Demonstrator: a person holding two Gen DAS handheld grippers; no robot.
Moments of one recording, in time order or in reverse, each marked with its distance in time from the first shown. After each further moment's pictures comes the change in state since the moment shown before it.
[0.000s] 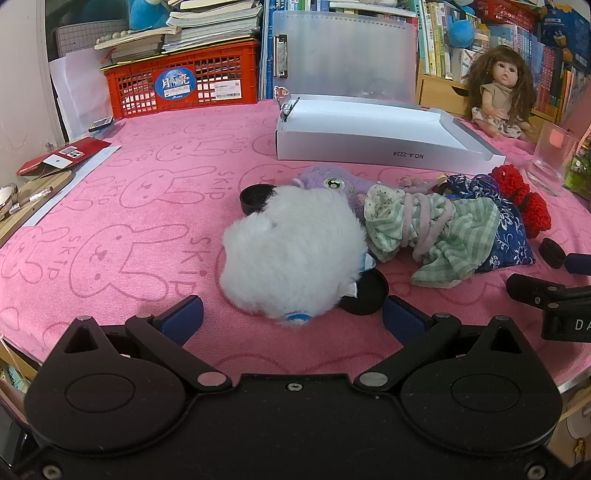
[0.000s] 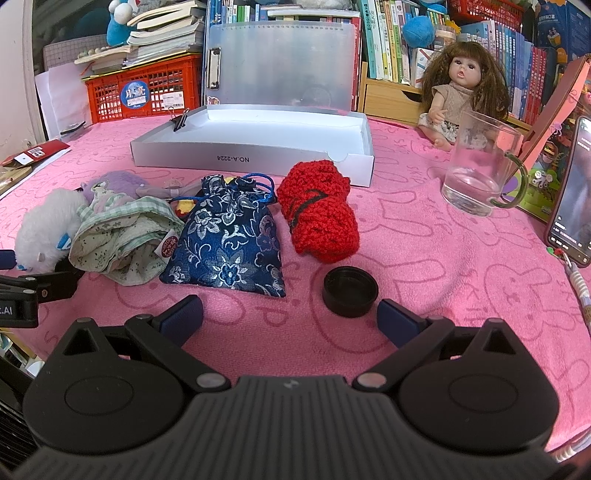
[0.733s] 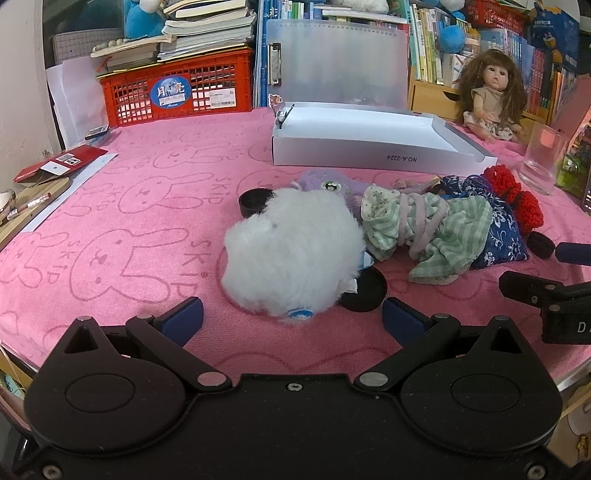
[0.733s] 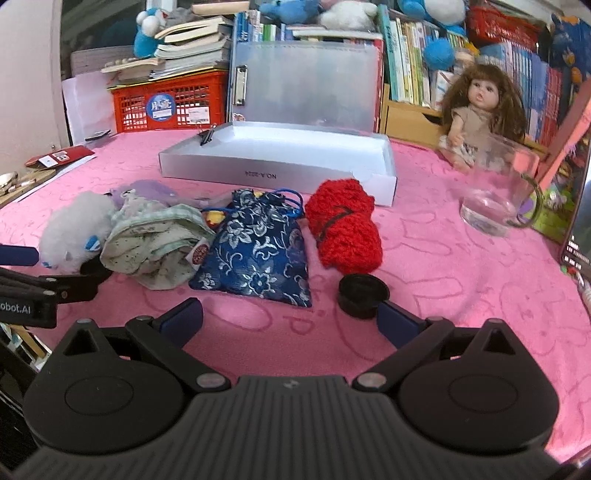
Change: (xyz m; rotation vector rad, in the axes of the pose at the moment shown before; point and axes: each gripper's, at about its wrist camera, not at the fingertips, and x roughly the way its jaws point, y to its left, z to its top) left arm -0.002 0.004 -0.009 0.013 -0.047 -0.027; right arm -0.010 0.009 -0.004 -0.047 -0.075 0.055
